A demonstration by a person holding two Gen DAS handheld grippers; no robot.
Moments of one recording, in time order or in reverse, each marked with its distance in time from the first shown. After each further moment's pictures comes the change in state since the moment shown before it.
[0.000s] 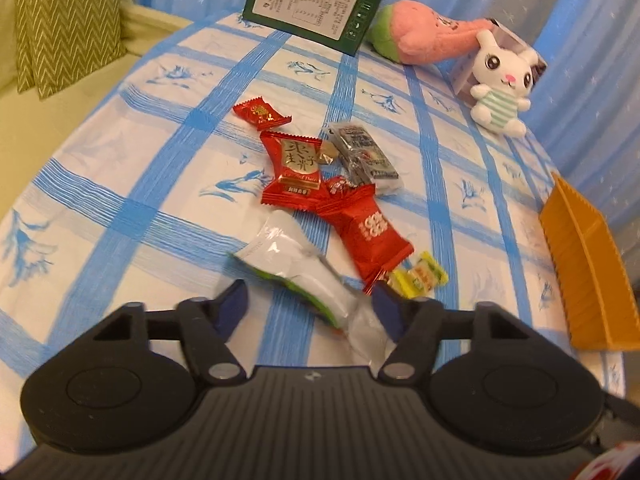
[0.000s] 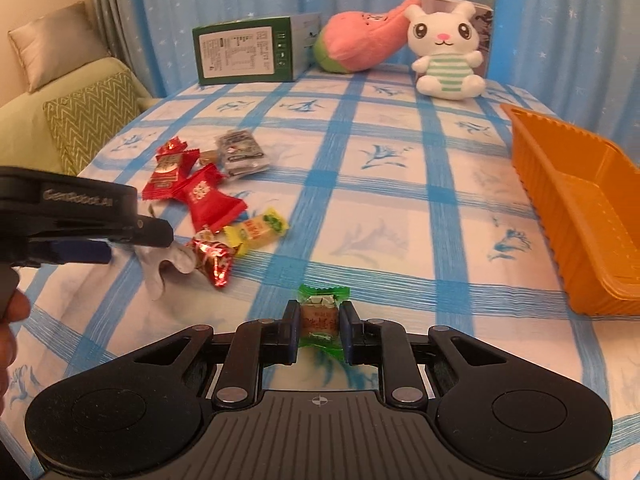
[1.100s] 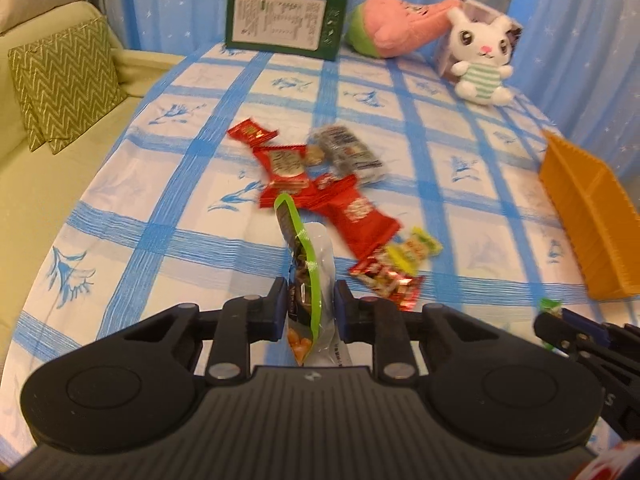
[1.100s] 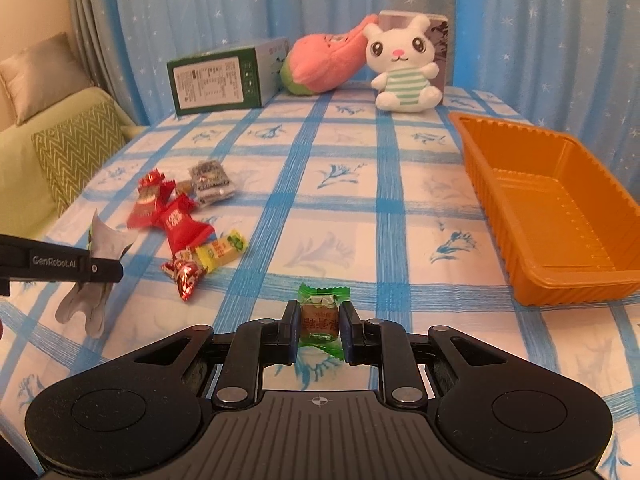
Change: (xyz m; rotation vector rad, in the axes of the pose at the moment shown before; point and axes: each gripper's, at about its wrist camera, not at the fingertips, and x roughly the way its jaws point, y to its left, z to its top) left arm -0.040 -0.032 -0.015 0.201 -0.026 0.101; right arm -0.041 -0.030 0.000 0.072 -0.059 -0.021
